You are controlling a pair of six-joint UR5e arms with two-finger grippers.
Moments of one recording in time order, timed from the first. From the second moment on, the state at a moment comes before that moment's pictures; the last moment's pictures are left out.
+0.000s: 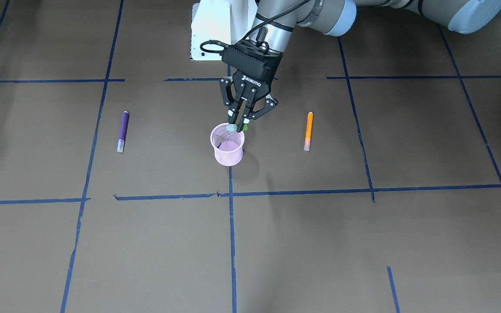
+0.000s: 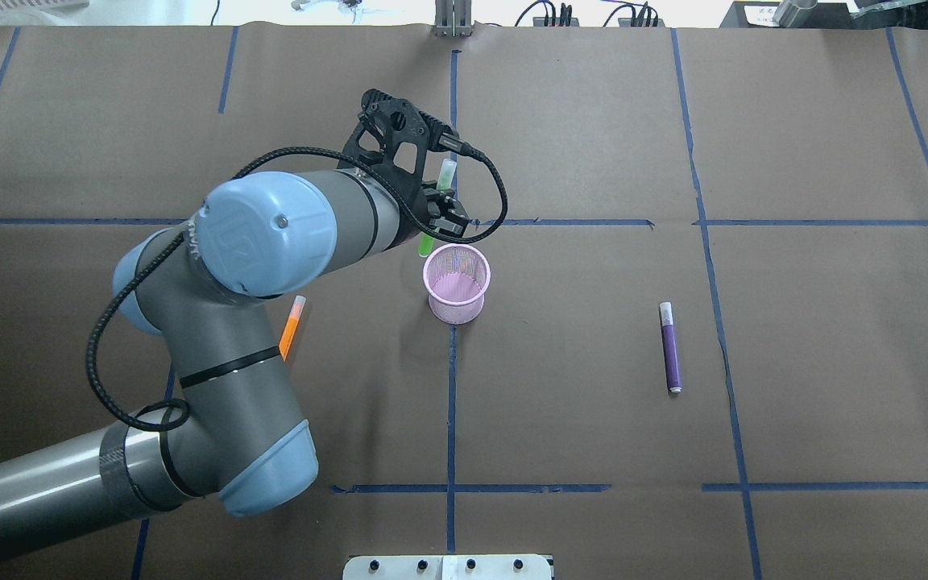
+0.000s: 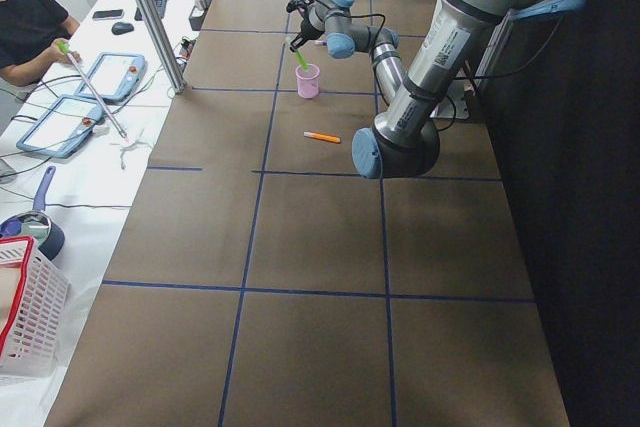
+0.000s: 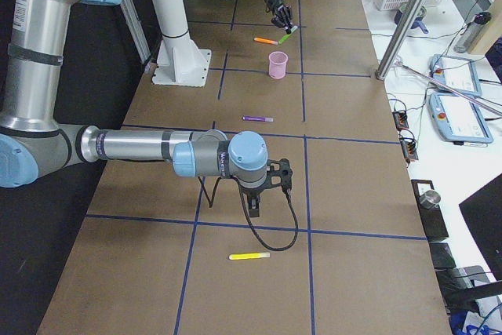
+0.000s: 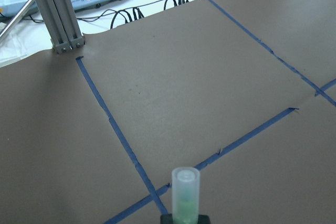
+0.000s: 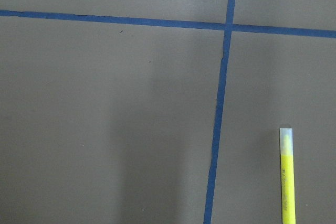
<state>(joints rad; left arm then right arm) -0.50 -2.28 -1.78 -1.95 -1.42 -0.73 1.57 -1.82 1.84 -1.52 2.46 -0.04</state>
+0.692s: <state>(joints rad) -0.41 -2.31 -1.67 -2.04 -1.27 -0.82 1.57 -1.82 1.84 -1.52 2.46 -0.04</state>
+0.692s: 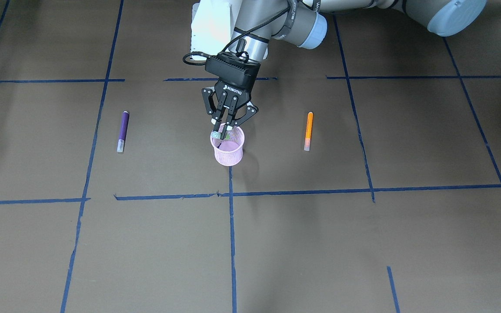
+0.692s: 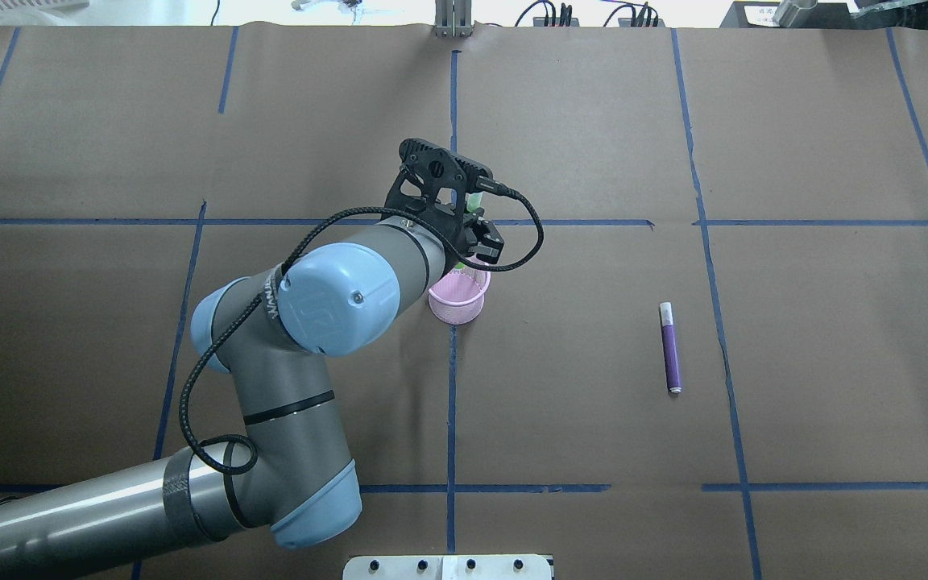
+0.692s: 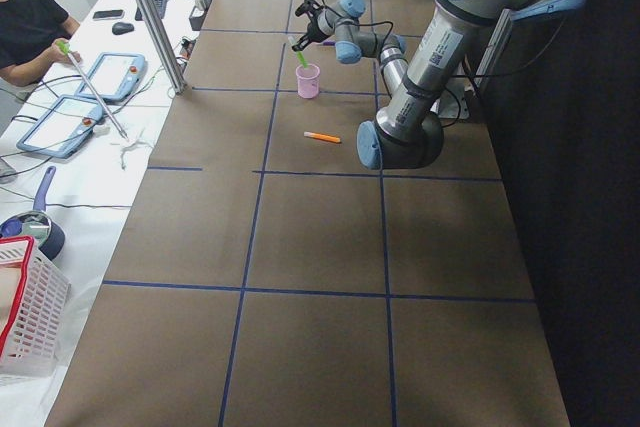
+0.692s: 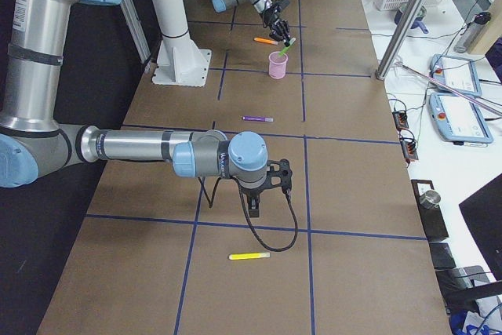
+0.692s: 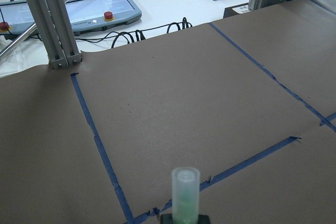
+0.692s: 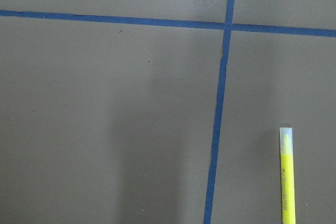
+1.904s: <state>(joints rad) -0.39 -2.25 -1.67 -2.07 -1.25 -1.03 1.57 -1.82 1.83 -1.52 2.45 -0.04</state>
